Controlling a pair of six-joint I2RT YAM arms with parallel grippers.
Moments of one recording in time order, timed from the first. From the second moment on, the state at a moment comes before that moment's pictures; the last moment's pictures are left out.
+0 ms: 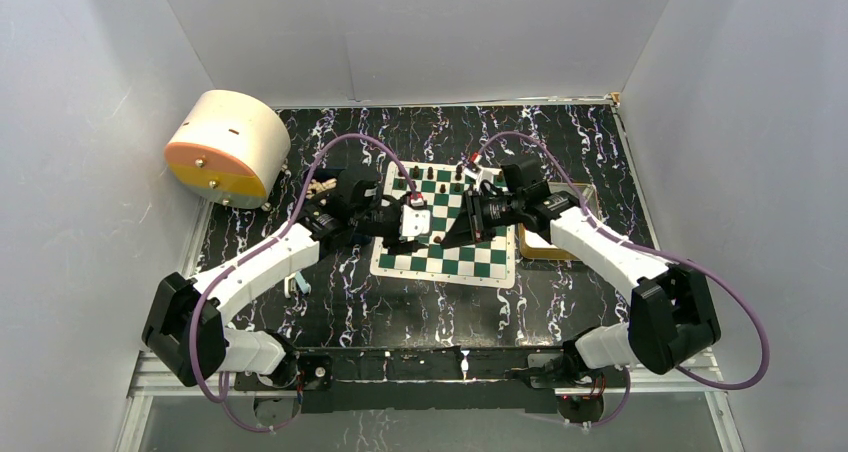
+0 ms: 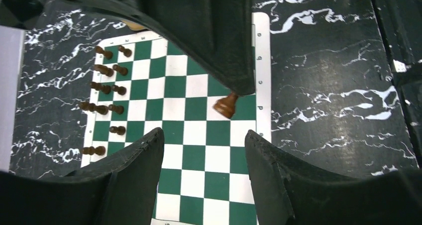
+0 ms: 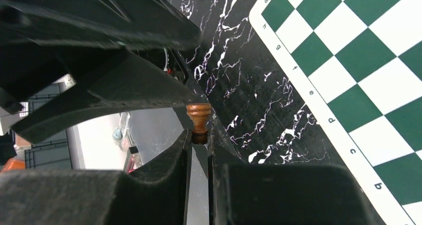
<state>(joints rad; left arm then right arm) -0.67 1.32 0.95 -0.22 0.70 0.80 0.51 1.36 0.92 -0.33 -0.87 0.49</state>
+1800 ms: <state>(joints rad) -0.69 1.37 0.95 0.03 0.51 0.02 0.60 1.19 0.89 -0.11 -0.39 0.70</state>
